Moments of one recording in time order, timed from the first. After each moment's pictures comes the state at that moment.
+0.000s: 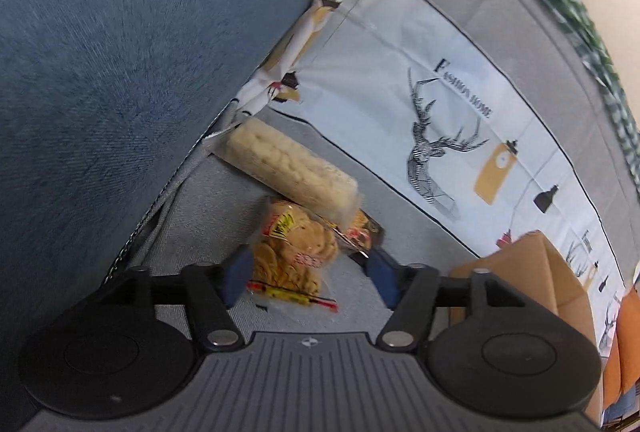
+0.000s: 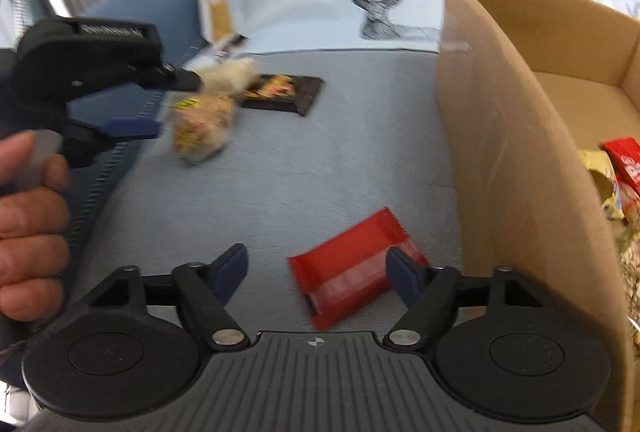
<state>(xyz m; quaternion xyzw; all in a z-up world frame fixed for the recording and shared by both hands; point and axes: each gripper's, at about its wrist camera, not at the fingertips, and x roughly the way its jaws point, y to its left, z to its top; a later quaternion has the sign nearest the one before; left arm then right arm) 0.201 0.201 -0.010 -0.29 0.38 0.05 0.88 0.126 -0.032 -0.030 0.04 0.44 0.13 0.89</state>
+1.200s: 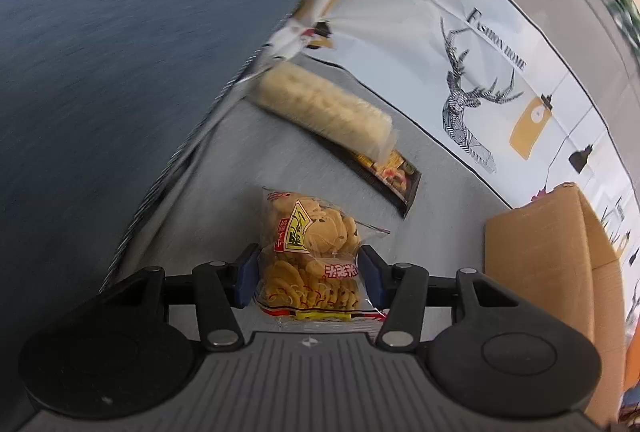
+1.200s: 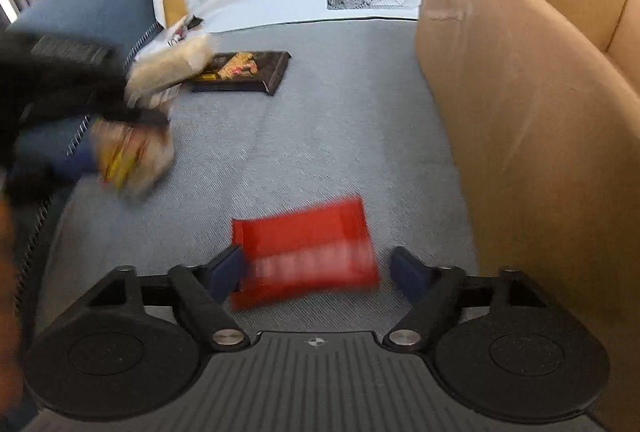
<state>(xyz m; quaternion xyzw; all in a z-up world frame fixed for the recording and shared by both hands) 0.180 0.192 -0.014 -0.27 0.45 0.08 0.85 0.149 -0.018 -0.051 0.06 0.46 0.08 0.88</state>
